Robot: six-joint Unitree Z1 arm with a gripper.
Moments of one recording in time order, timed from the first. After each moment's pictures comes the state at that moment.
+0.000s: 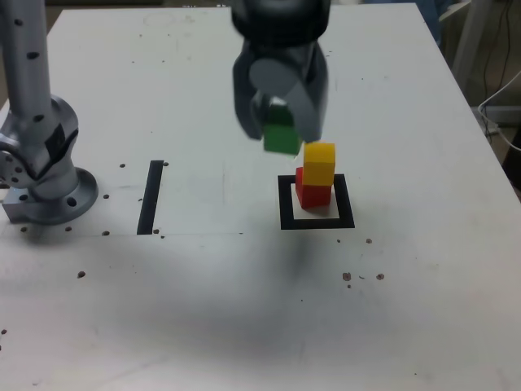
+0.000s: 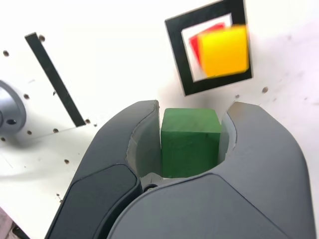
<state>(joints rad) -0.22 1.86 -1.72 1.49 0.13 0.00</state>
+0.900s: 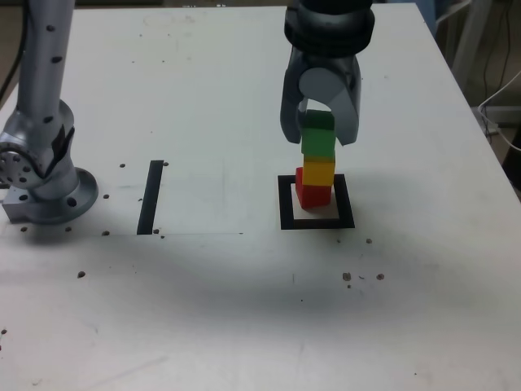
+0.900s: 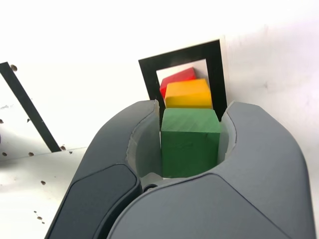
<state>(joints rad) -0.09 1.99 -1.77 1.42 0.12 0.08</state>
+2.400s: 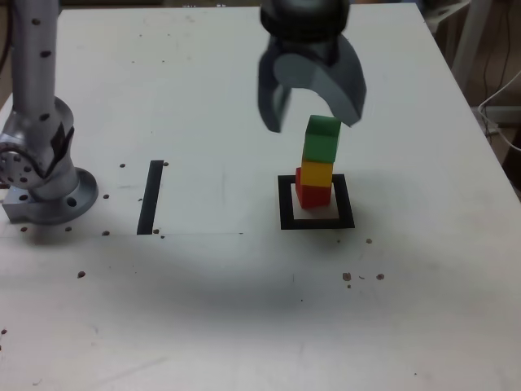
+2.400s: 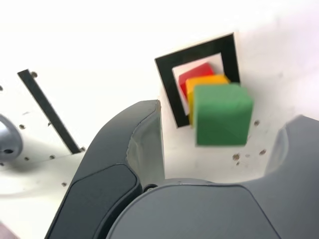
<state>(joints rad) -0.08 1.88 -1.68 1.41 0.10 0.17</state>
